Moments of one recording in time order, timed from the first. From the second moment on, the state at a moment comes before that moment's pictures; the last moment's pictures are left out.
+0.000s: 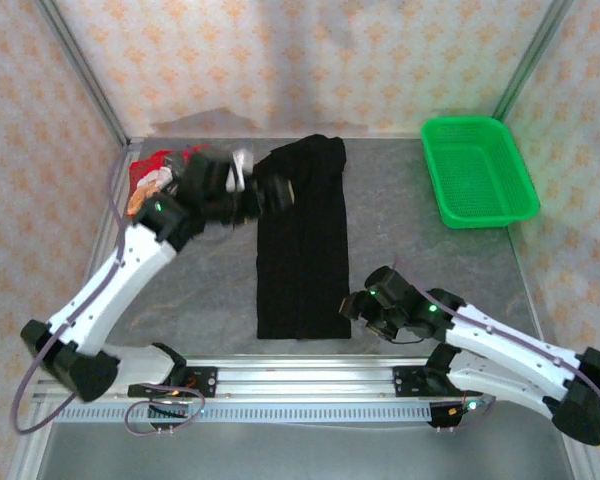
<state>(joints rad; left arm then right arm) -0.51 1.25 1.30 -0.78 0.26 -0.81 0.88 0.89 0.54 -0.70 -0.15 1.27</state>
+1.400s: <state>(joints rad) -0.86 1.33 0.57 -0.52 0.15 -1.25 0.86 1.34 0.58 -0.59 -0.24 1.16</state>
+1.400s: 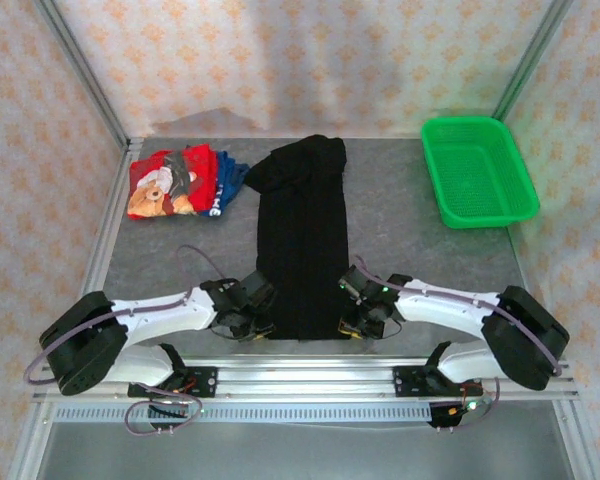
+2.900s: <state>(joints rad) -0.94 1.00 0.92 -0.78 -0.14 -1.35 0.71 1.06 1.01 -0.95 -0.19 1.18</state>
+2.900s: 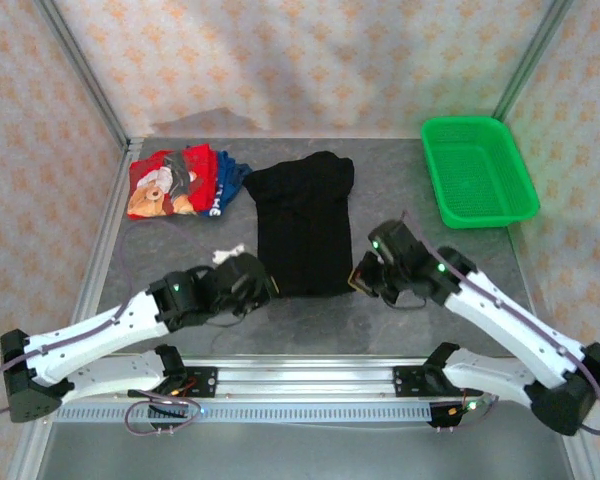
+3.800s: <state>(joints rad) -0.35 1.76 1.33 -0.75 0.20 -0.82 0.34 1.99 1.60 -0.96 -0.37 0.75</state>
